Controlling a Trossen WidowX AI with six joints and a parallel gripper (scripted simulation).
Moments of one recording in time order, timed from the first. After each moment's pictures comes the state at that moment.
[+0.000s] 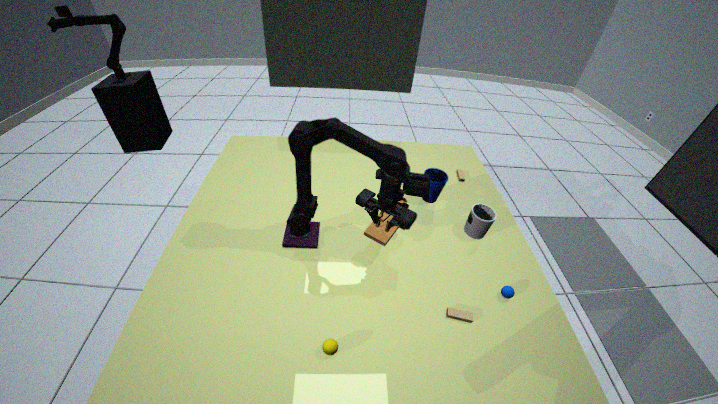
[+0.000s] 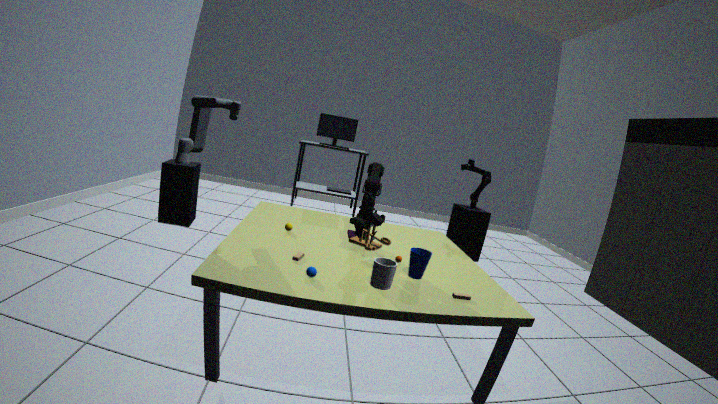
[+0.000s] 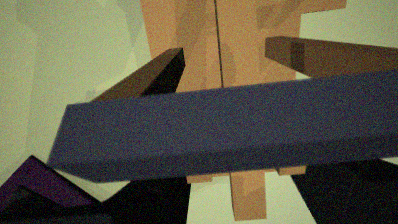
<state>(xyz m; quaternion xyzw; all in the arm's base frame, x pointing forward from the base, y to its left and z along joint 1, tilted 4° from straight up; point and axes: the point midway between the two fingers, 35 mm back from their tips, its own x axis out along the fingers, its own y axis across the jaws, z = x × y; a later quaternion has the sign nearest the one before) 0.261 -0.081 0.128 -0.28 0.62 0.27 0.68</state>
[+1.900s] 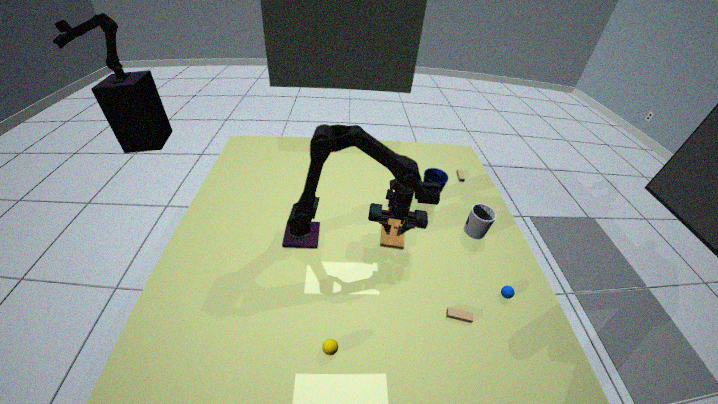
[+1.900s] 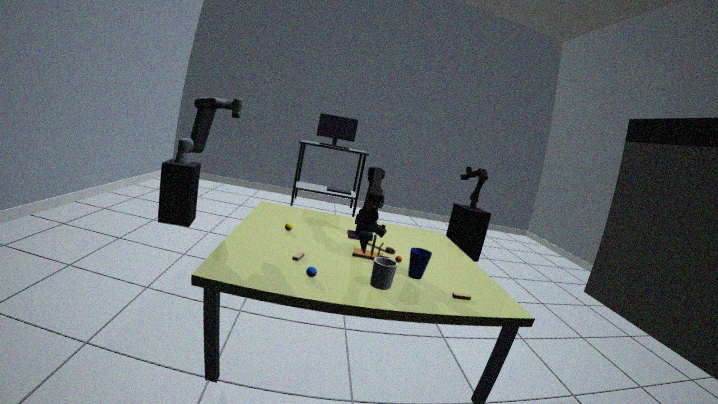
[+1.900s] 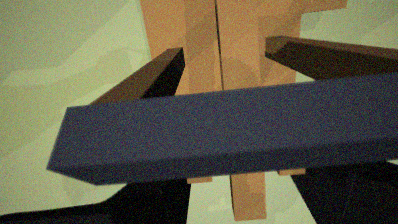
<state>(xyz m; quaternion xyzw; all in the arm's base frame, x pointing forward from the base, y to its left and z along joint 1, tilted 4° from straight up) 0.314 -0.077 0.090 -0.42 0.54 0.40 0.61</state>
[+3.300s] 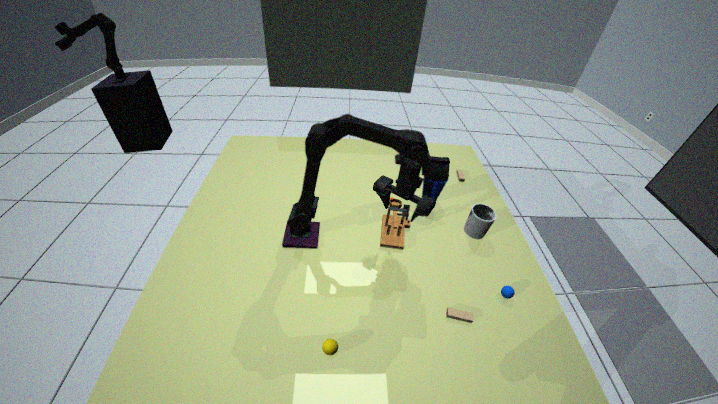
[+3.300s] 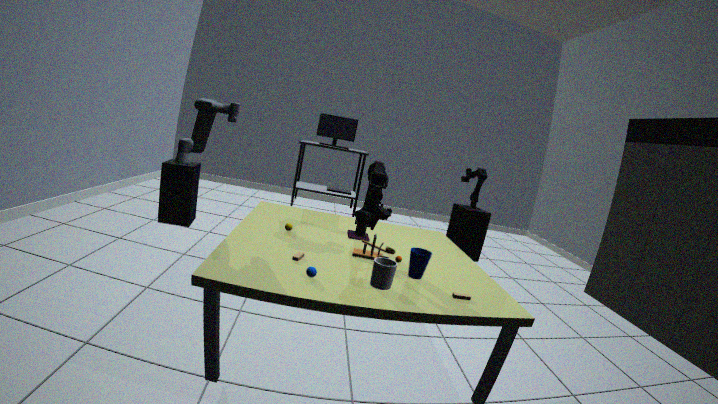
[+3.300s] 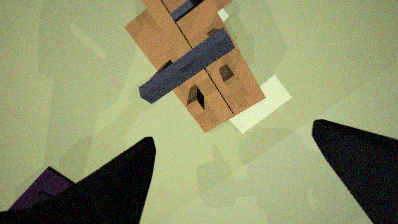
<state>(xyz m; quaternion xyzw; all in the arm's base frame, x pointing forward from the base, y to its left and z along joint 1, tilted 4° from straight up) 0.307 -0.078 0.177 -0.27 0.62 0.25 0.69</state>
